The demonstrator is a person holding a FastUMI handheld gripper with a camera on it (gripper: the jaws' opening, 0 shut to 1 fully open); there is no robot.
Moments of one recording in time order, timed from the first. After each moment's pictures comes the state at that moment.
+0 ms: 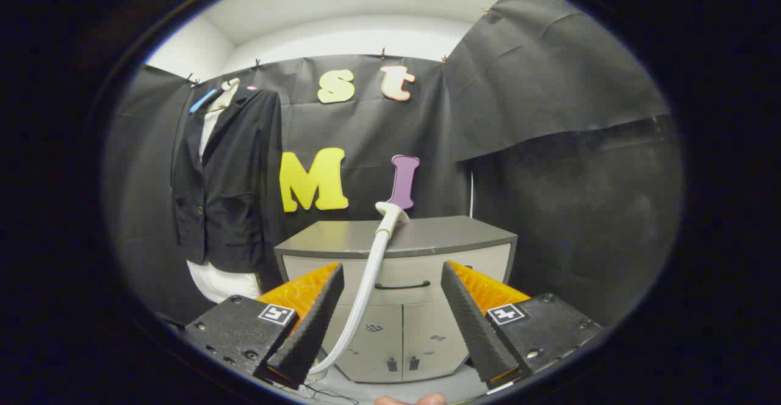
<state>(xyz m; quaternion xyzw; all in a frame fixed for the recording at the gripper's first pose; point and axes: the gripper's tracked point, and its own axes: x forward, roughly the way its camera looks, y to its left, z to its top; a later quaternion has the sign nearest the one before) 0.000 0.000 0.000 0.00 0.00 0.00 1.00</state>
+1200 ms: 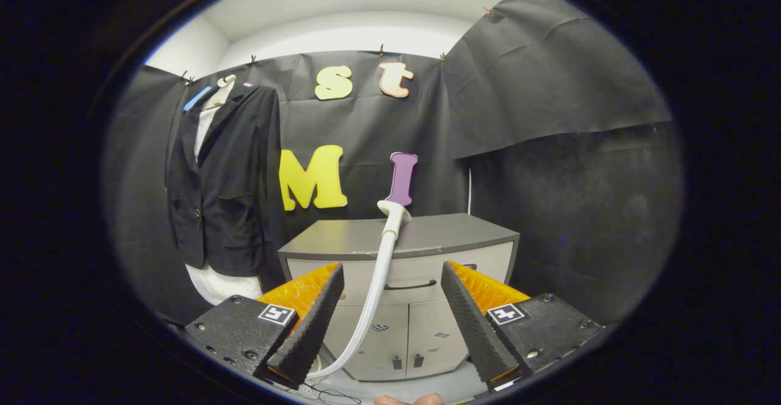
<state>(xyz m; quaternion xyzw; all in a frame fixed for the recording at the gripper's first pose) 0.000 0.027 0.010 0.00 0.01 -0.03 1.00</state>
